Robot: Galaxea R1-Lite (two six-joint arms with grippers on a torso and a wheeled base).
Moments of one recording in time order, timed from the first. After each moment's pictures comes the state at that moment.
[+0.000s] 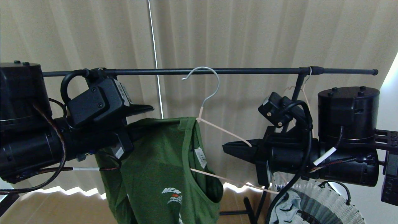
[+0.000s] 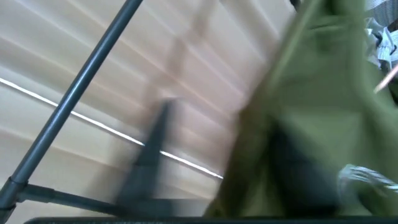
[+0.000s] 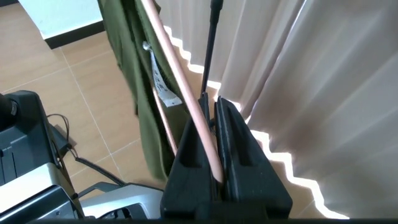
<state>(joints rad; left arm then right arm) -0.46 1.40 -0.79 -0.40 -0.25 0.77 0.71 1.59 -0.84 -0.39 0.26 -0.02</state>
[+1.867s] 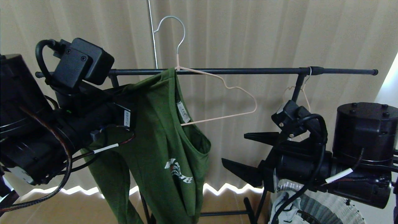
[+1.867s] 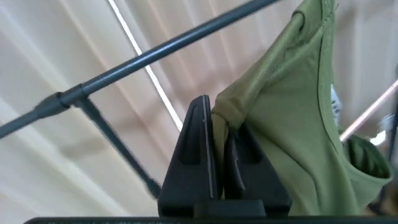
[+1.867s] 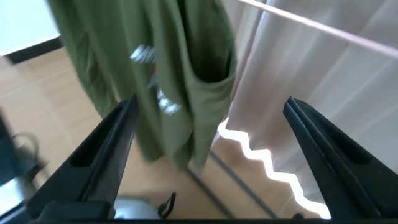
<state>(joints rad) -0.57 1.43 -0.75 -0.72 0.28 0.38 0.73 1.55 -0.68 -0.57 0.11 -0.02</state>
